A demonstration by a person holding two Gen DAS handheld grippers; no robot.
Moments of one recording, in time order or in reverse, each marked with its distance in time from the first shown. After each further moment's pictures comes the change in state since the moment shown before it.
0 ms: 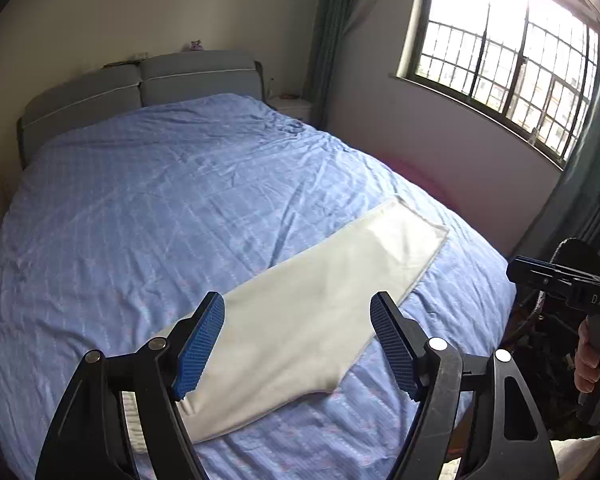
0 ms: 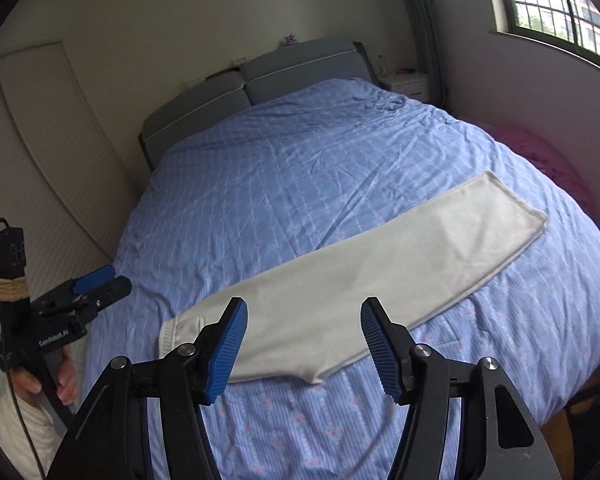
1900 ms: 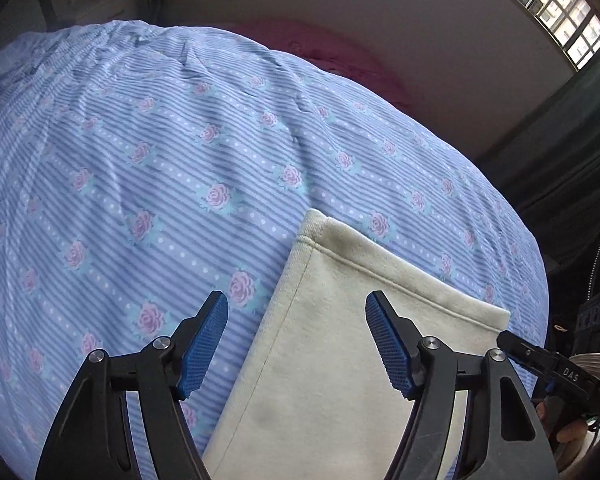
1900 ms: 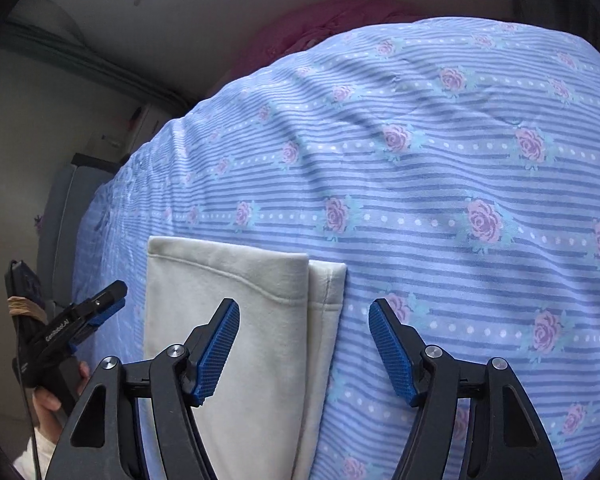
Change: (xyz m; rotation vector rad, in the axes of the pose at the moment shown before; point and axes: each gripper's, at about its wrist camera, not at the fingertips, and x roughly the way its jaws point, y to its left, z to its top) left arm 0.698 -0.282 0.214 0.300 0.559 -0.324; right arm 0.273 -0.563 0.054 0.983 -0.012 -0.237
